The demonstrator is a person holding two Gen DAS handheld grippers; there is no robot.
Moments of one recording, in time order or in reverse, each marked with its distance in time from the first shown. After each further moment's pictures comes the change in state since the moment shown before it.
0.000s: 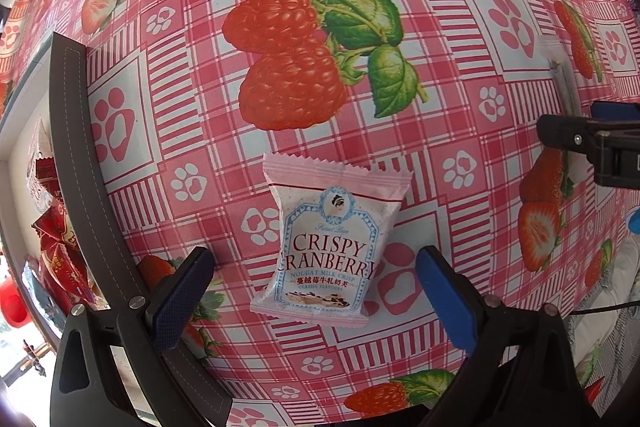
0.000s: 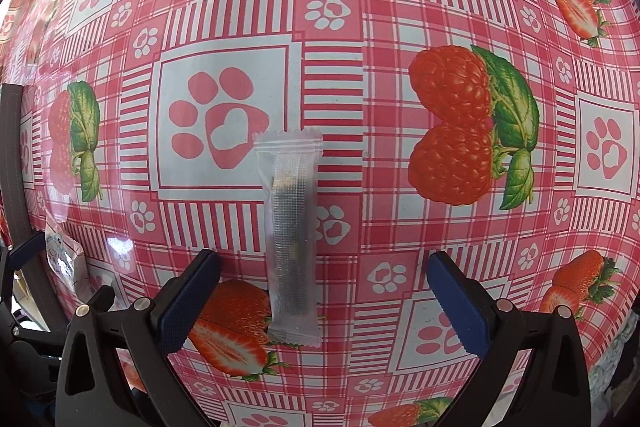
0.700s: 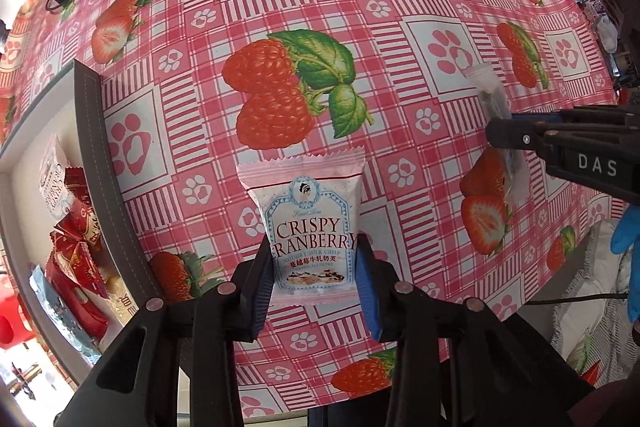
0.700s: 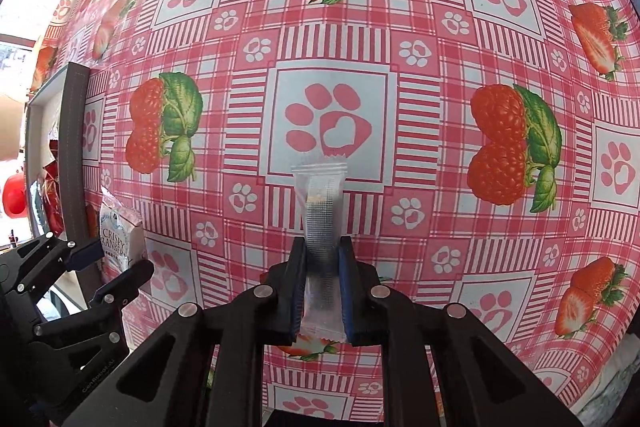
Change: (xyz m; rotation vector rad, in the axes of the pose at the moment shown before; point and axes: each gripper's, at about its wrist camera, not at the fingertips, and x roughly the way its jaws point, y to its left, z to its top) left arm -0.054 0.006 -0.004 0.030 -0.106 -0.098; right arm -0.042 0.041 -0.012 -0.060 -0.076 0.133
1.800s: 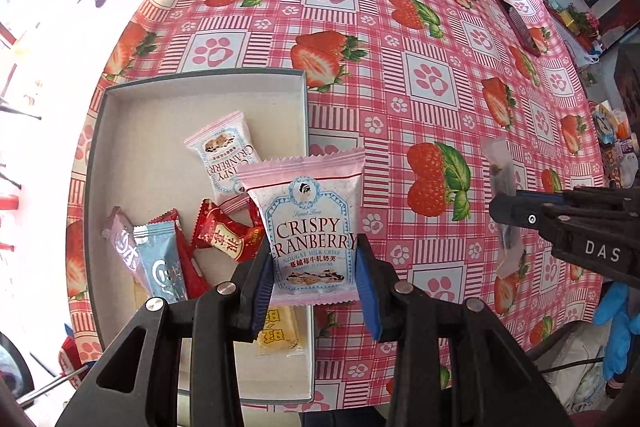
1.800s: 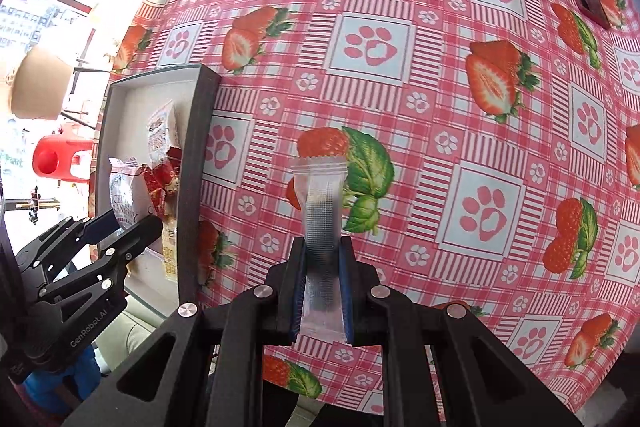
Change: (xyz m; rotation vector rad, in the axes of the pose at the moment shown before) left arm -0.077 0.127 -0.043 -0.369 -0.228 0.020; right arm -0.049 0.129 0.044 -0.215 -0.054 0.100
